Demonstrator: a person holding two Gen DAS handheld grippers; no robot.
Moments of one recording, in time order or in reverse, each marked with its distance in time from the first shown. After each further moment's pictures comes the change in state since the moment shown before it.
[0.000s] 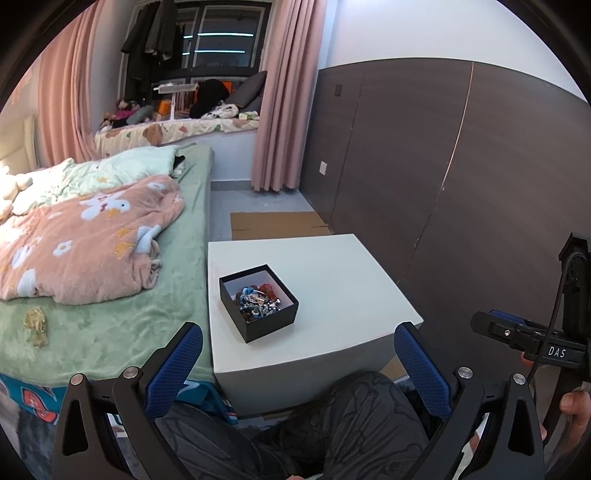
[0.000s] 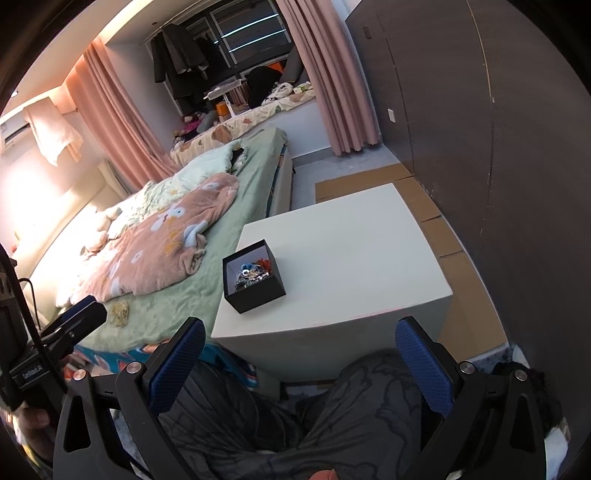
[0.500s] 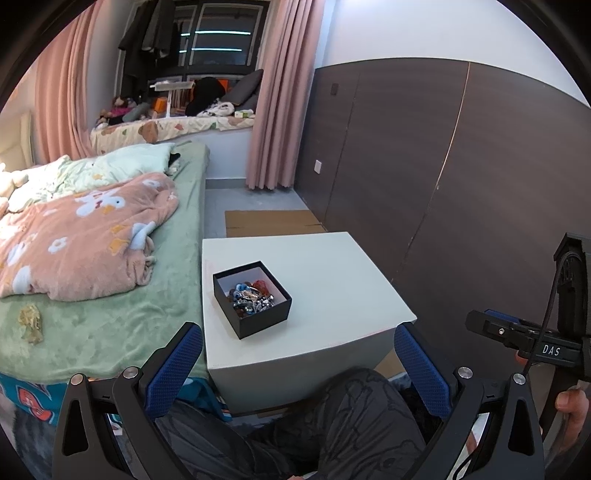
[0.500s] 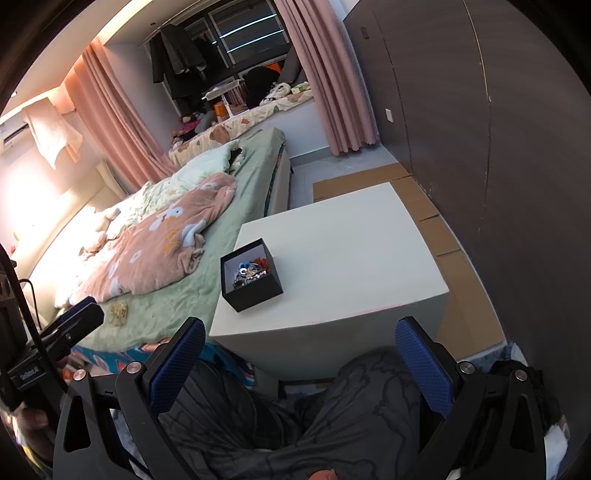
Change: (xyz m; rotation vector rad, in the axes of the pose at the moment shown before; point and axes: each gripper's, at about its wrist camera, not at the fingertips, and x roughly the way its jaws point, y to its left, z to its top) left arm -0.001 -0.001 -0.003 -0.006 0.006 -0.022; right arm -0.003 -0.002 0.000 0.004 0.002 -0.007
